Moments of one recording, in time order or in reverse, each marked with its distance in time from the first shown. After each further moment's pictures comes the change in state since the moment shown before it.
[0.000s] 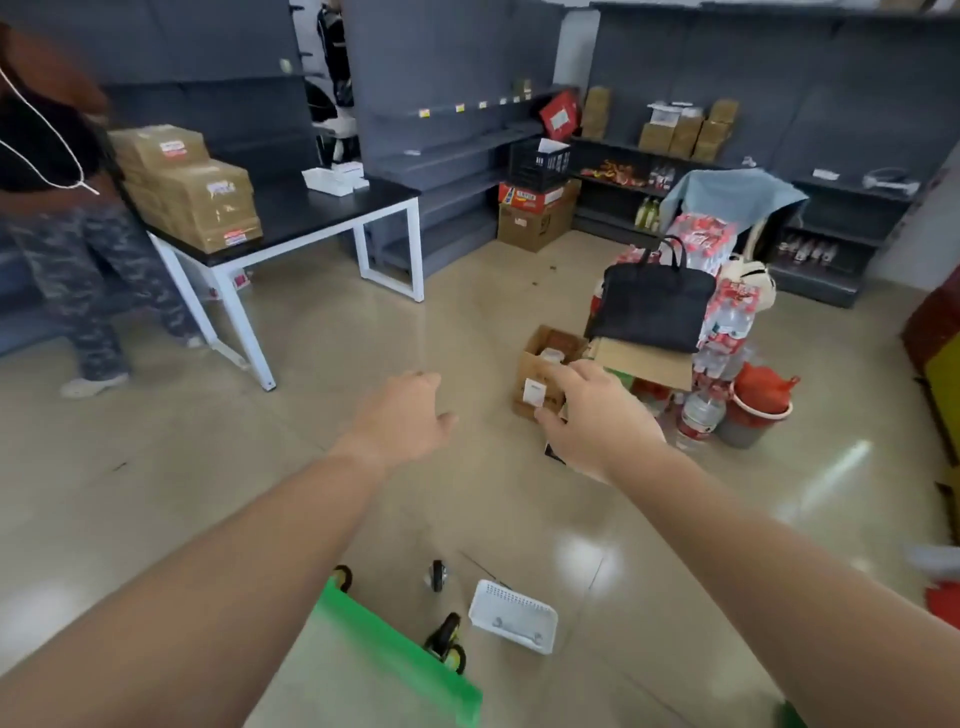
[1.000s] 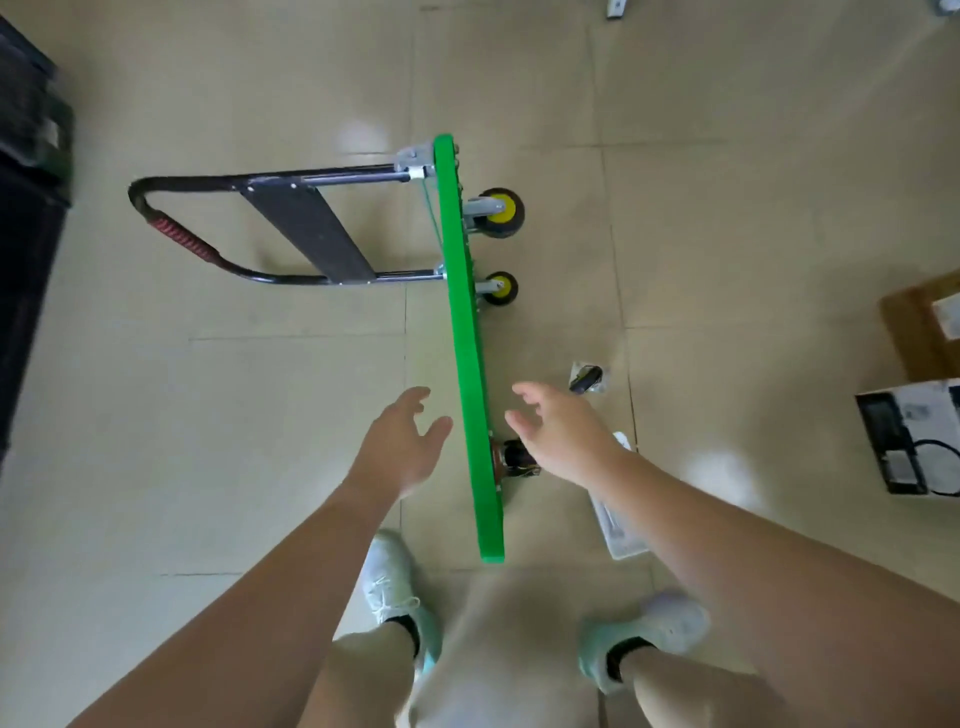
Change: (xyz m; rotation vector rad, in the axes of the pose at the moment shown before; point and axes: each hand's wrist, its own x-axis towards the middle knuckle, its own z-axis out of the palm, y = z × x) left_hand -0.082 -0.149 0.506 -0.808 0.029 -1.284; right_hand 0.079 0.002 0.564 0.149 -1.023 -0.584
